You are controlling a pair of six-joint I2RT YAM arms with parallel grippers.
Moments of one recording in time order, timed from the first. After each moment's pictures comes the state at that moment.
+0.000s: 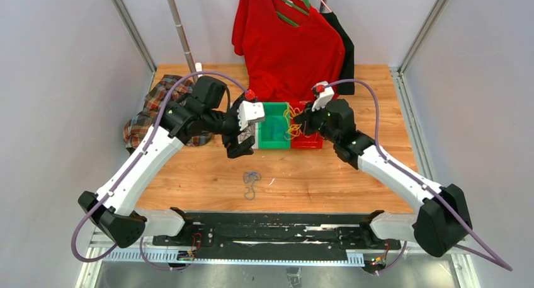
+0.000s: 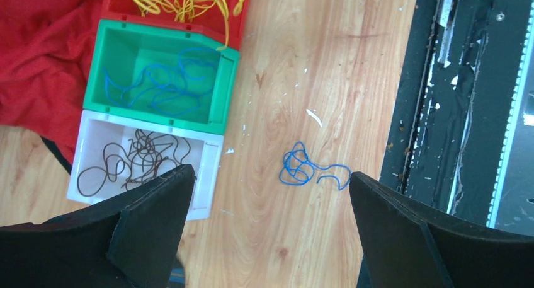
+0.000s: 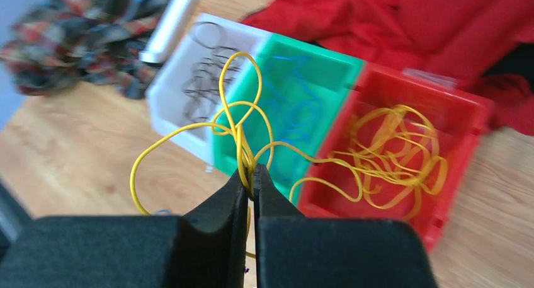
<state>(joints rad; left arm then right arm) -0.58 1.27 1.47 -1.00 0.56 0.62 0.60 1.22 0.87 0.09 -0.12 0.27</state>
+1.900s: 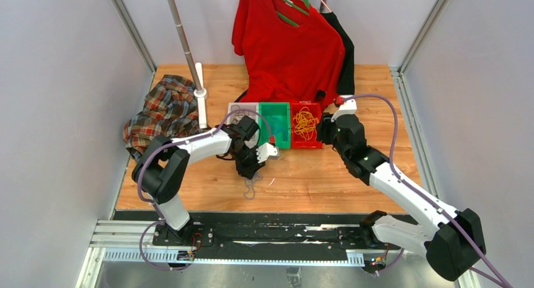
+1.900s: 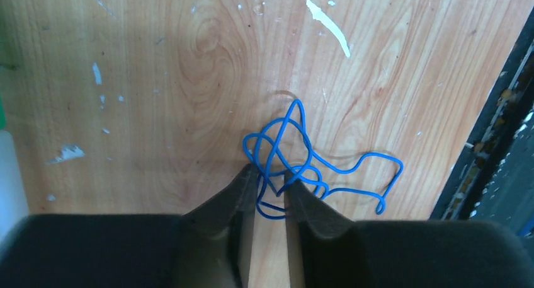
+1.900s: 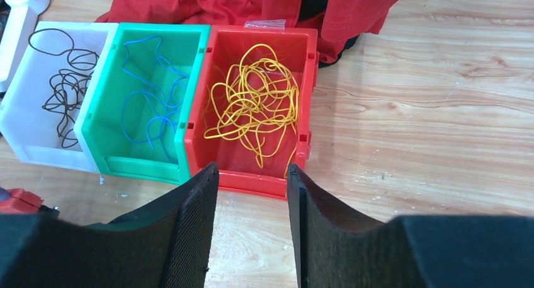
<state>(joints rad) -0.61 1.70 1.01 -0.65 0.45 0.69 0.57 1.05 0.72 -0.05 0.32 0.27</state>
